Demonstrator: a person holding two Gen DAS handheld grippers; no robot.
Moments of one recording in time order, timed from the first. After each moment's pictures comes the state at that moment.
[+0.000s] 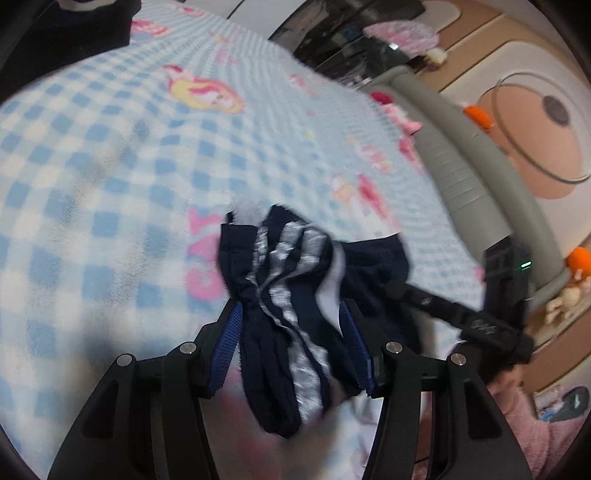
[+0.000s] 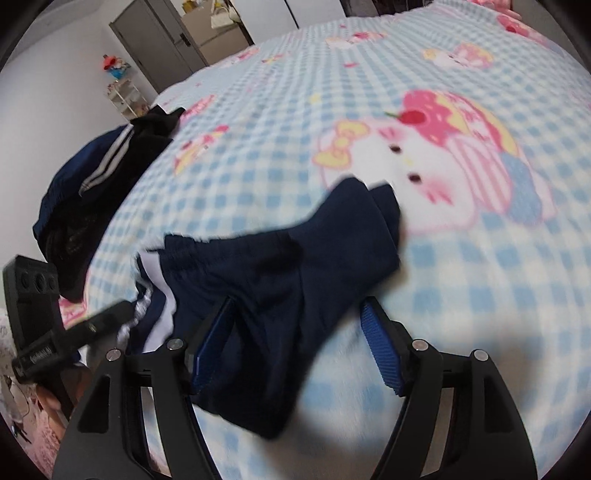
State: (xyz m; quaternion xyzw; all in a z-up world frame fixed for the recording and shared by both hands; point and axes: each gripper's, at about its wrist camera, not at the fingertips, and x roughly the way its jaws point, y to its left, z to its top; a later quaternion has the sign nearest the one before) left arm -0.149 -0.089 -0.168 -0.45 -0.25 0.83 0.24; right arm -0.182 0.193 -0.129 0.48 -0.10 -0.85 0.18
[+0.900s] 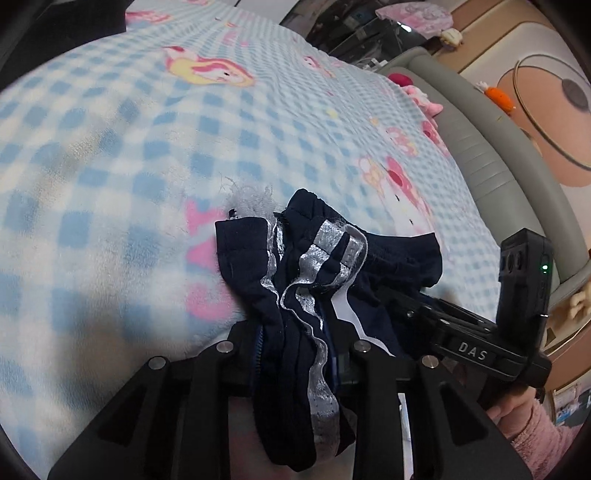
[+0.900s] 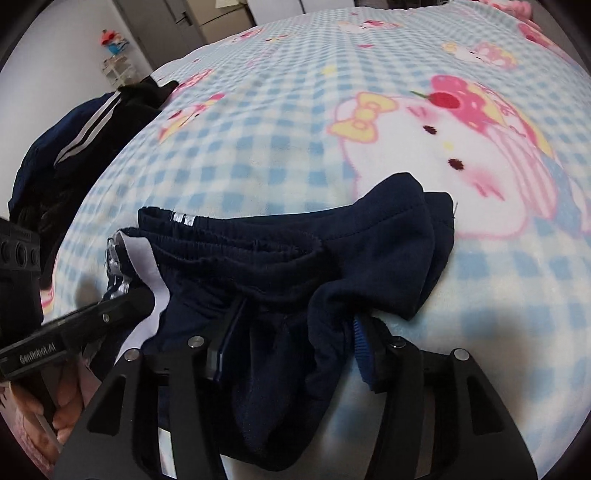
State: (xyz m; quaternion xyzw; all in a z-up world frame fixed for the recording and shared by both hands) left arm -0.163 -0.076 -0.183 -0.47 -0.22 0.83 0.22; right arm -0.197 0.159 -0.163 0.50 -0.05 -0.85 0.16
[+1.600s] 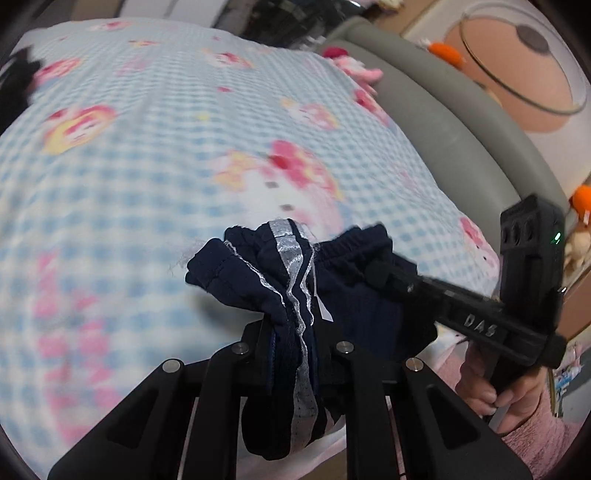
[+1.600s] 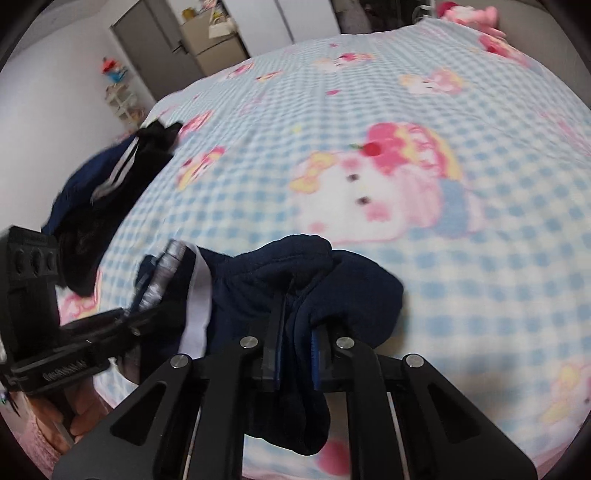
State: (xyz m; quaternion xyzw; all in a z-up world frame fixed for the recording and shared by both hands) left arm -0.152 0.048 -0.089 -0.46 -0.16 0.83 0.28; right arm -0.160 0.252 -0.074 0.47 -0.10 -0.86 0.15
